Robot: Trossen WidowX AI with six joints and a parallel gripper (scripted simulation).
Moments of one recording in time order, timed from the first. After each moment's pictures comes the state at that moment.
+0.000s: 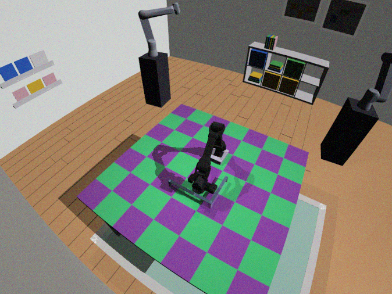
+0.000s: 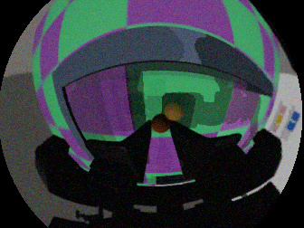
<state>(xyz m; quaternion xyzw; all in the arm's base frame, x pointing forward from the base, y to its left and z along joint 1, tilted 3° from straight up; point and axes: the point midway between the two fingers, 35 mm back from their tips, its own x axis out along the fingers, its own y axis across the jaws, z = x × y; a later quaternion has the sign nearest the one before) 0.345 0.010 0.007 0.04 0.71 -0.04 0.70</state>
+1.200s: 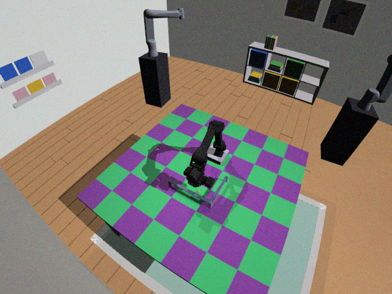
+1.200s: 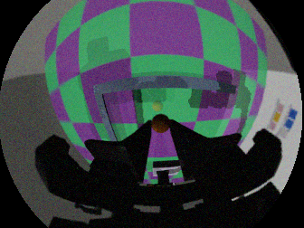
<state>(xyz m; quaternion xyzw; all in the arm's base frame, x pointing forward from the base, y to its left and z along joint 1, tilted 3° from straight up) 0.362 -0.009 0.088 0.04 0.71 -0.05 0.70</state>
